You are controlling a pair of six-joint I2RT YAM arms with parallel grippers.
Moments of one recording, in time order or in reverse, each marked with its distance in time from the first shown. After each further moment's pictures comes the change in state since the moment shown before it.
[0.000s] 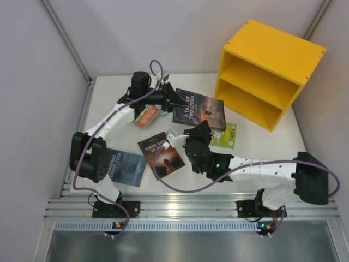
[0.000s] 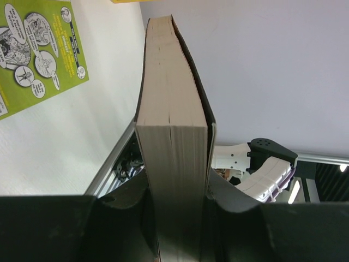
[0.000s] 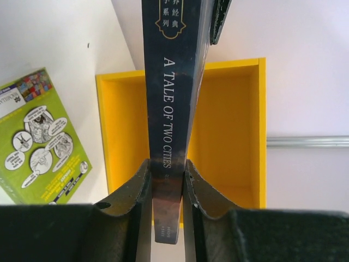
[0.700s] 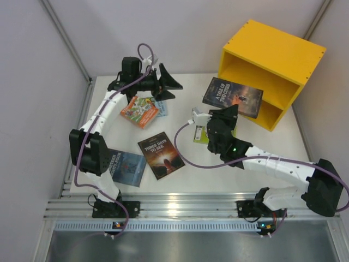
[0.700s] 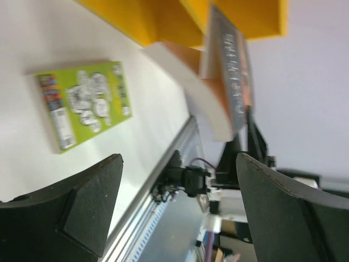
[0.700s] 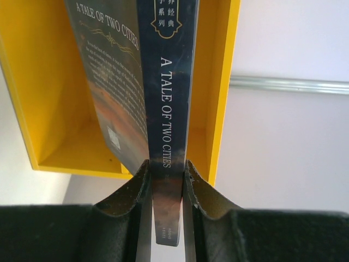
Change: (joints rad) left arm 0.069 0.083 0.289 -0.239 -0.058 0.195; right arm -0.258 -0.131 -0.006 -0.031 0.051 -0.278
